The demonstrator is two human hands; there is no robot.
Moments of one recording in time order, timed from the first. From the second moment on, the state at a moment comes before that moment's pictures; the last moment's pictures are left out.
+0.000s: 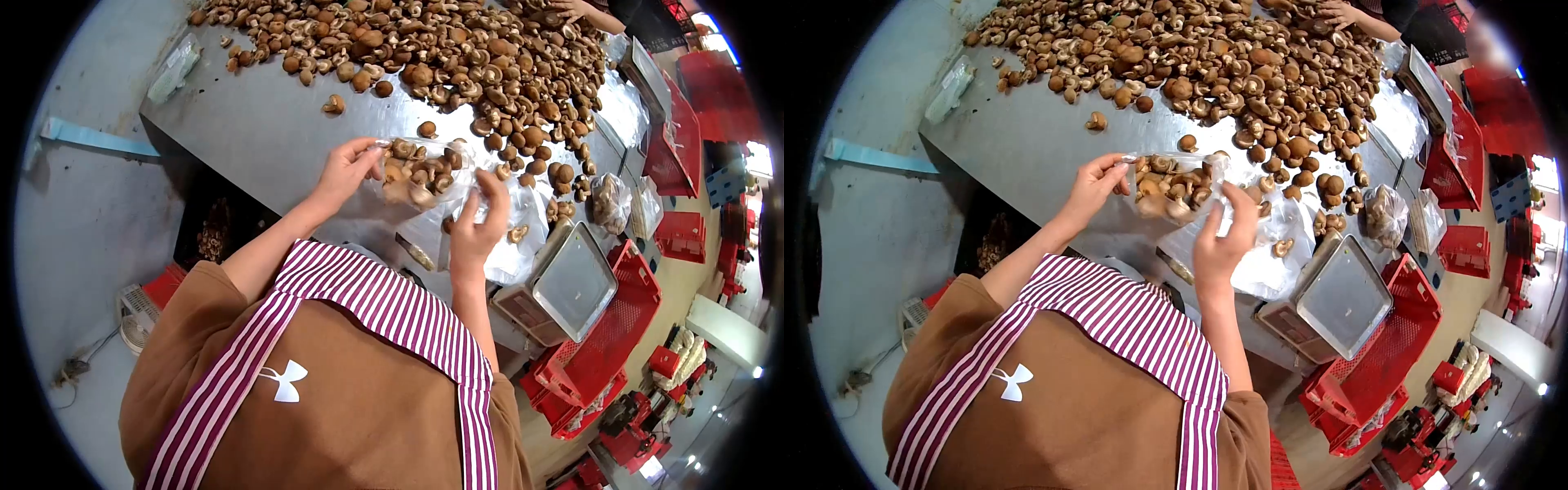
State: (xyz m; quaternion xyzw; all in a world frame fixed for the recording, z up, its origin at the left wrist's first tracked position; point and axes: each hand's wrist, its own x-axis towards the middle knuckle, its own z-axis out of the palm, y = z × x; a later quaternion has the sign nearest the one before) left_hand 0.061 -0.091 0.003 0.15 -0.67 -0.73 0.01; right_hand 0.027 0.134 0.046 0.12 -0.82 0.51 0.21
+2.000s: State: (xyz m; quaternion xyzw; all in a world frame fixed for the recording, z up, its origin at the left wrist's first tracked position) left_hand 0.077 -0.100 0.039 0.20 -0.47 -0.85 -0.11; right_hand 0.034 0.092 -0.012 0.35 -0.85 0.35 -0.18
